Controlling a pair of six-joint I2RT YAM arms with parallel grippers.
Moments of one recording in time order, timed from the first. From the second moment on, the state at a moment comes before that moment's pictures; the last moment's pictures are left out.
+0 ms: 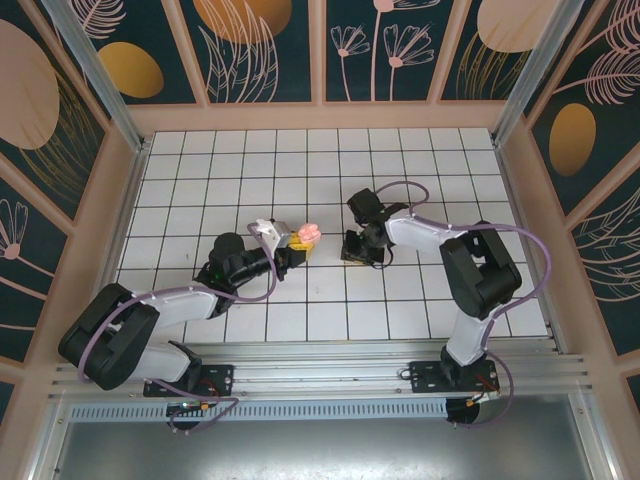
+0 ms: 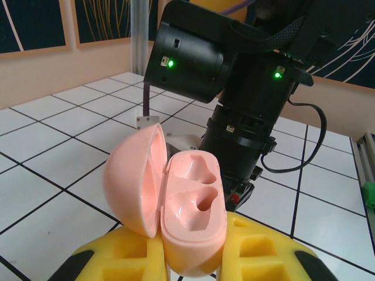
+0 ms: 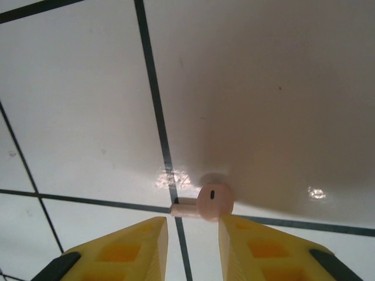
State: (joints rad) left arm -0.58 1.37 0.40 0.88 0.54 -0.08; right arm 0.58 1.80 1.13 -0.61 -0.21 0.68
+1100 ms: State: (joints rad) left arm -0.58 1.34 0.40 0.77 0.51 -0.04; right arm 0.53 1.87 1.19 -0.67 -0.24 0.32
